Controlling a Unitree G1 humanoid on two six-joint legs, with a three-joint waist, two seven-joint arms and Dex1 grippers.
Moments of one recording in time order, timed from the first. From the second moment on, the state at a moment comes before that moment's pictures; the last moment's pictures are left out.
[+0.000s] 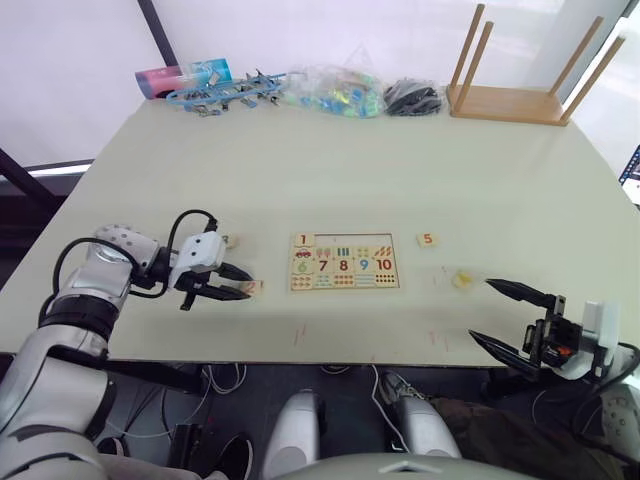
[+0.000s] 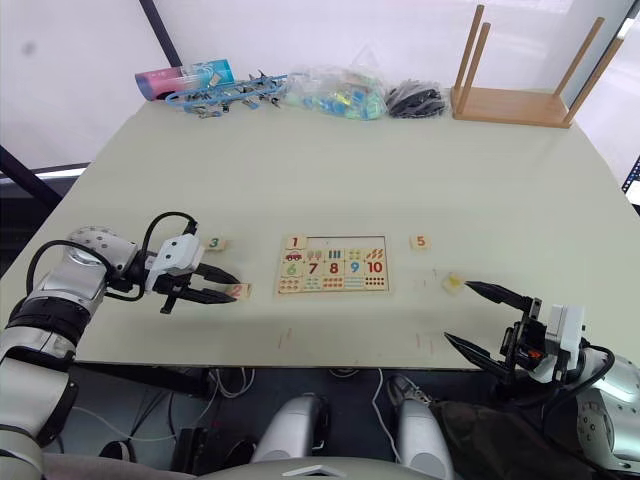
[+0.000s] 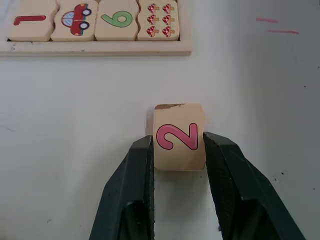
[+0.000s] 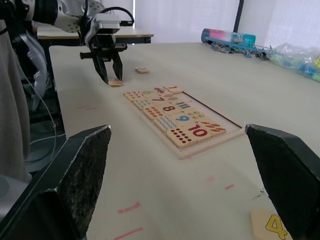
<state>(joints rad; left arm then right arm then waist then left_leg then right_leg) -0.70 0.94 -0.37 0.77 -0.32 -0.29 -1.58 0.22 -0.53 -0.25 -0.10 0.64 -0.22 1.30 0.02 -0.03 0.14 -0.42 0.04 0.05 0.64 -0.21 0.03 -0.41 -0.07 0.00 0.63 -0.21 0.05</state>
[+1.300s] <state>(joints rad) -1.18 0.49 -0.36 1.18 0.14 -0.24 -1.39 0.28 -0.44 -0.26 -0.11 0.60 -0.33 1.14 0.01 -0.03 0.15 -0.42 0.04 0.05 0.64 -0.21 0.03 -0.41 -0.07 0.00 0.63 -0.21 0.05</state>
